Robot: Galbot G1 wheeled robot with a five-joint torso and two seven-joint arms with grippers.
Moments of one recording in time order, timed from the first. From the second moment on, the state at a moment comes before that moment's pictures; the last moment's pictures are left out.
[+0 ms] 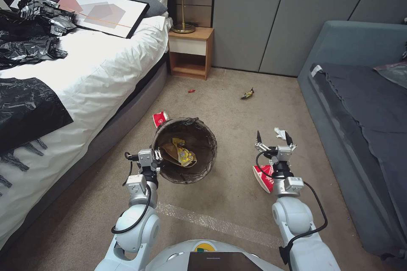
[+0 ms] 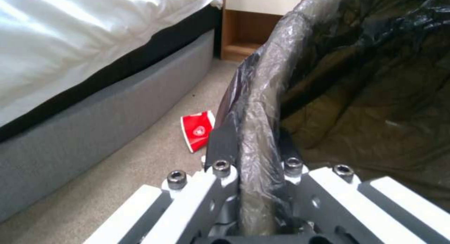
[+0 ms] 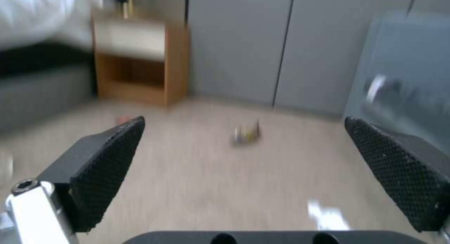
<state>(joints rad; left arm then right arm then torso) 1.56 -1.45 -0.33 -2.21 -0.15 0.25 -0.33 -1.44 1.41 0.60 1.90 0.07 0.17 0.07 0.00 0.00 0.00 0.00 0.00</state>
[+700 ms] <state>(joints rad) 1.56 -1.44 -0.33 -2.21 -0.14 0.25 -0.33 -1.24 1.36 0.64 1.38 0.06 -0.10 -0.07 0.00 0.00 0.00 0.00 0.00</state>
